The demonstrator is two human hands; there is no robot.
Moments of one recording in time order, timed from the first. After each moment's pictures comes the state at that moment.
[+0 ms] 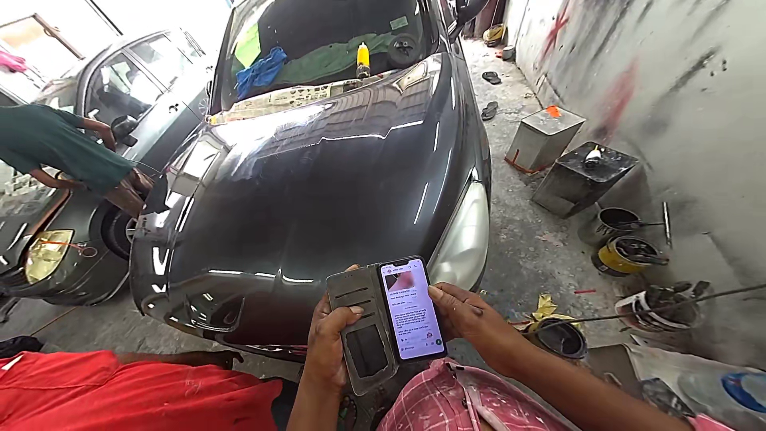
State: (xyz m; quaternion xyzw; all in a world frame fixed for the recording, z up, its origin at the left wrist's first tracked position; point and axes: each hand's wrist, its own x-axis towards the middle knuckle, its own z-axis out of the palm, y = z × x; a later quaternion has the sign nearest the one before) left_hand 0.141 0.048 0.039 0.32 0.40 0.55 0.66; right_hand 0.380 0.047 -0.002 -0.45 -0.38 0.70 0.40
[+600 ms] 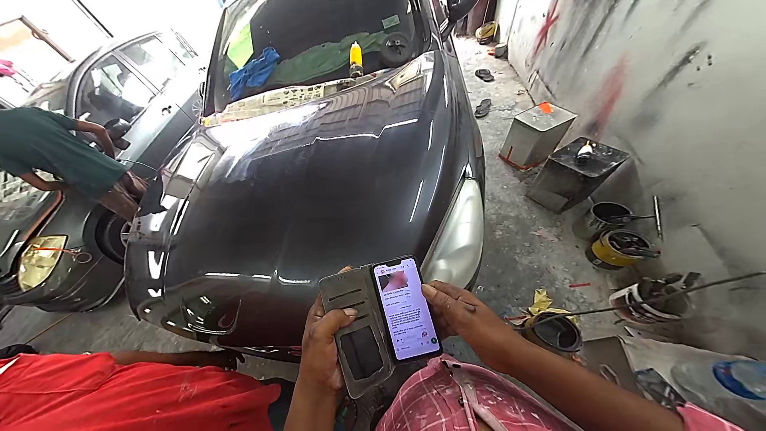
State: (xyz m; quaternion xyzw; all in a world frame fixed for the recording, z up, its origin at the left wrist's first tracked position) left_hand 0.143 0.044 0.043 0.31 0.43 0.55 0.65; right_hand 0.380 0.046 0.001 -0.45 -0.38 0.70 0.40
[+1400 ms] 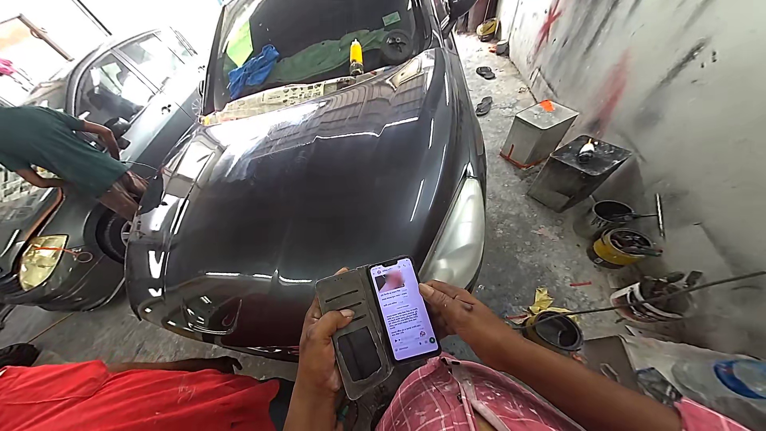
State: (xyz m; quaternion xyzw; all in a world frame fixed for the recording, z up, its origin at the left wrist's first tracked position) left_hand 0.139 0.044 0.041 0.31 0.43 0.56 0.64; right_hand 0.378 0.051 0.001 -0.45 -0.39 0.70 0.38
